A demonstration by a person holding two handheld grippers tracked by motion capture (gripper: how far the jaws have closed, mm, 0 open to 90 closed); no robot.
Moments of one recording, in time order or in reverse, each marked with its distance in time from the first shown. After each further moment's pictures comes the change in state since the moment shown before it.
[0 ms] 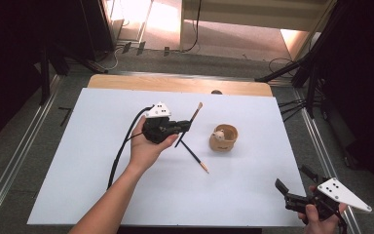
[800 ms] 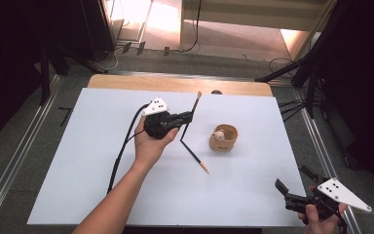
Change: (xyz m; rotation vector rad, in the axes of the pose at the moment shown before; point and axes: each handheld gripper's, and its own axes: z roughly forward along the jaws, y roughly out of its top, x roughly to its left) left arm 0.004 0.004 0.006 -0.160 0.023 -0.020; right arm 0.000 0.000 0.000 0.000 0.003 0.001
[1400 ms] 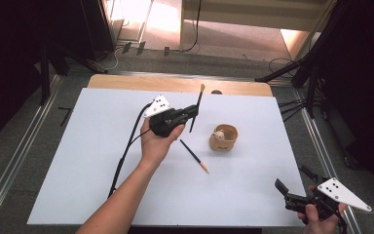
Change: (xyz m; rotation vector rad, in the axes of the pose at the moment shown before) left arm -0.004 0.001 0.014 -0.165 -0.018 0.001; right arm 0.000 0.000 0.000 0.000 0.002 0.002
